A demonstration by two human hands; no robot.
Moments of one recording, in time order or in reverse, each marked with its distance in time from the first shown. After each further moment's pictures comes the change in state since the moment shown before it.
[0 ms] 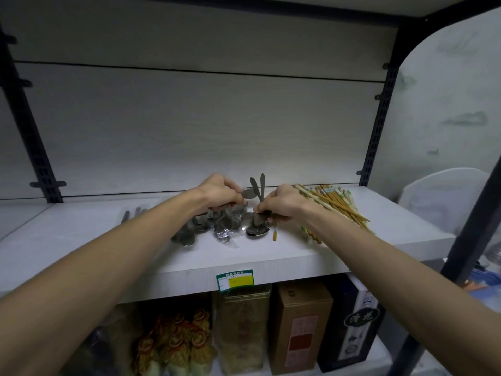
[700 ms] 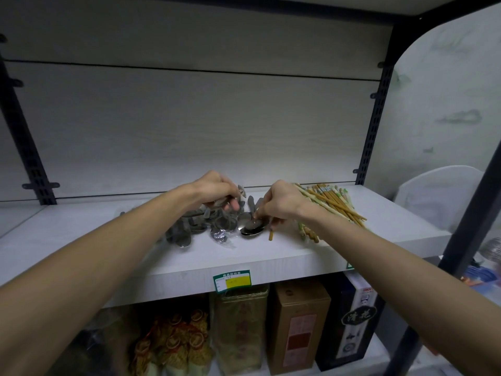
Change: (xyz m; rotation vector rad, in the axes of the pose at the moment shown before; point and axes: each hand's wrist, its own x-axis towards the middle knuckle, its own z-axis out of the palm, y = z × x) left_hand 0.003 0.004 -0.009 -0.003 -0.134 0.011; right_hand -0.010 -0.003 -0.004 -0.313 0.062 -0.119
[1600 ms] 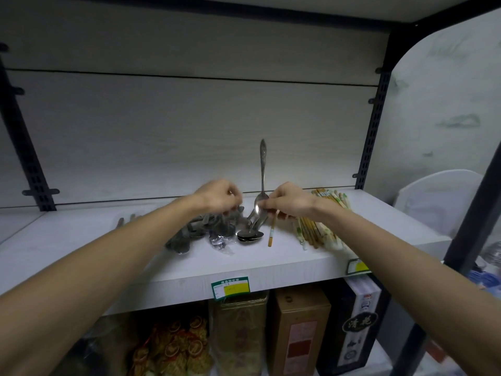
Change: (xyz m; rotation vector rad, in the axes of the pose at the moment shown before) left_hand 0.008 0.002 0.008 0.459 0.067 0.139; right_hand 0.008 0.022 -0.025 0.159 -0.142 -0.132
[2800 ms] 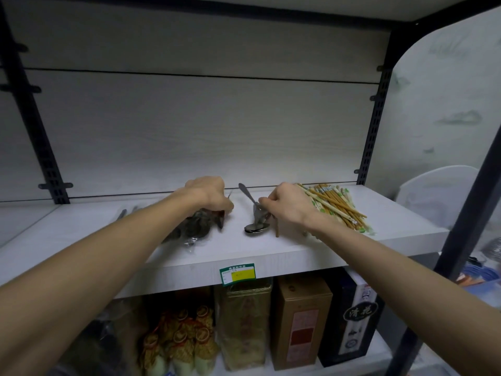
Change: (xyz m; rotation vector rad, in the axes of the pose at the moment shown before) left_hand -0.029 0.001 -0.018 0.389 0.012 -0.246; right_hand -0.028 -0.016 0.035 -0.337 0.316 -0.060
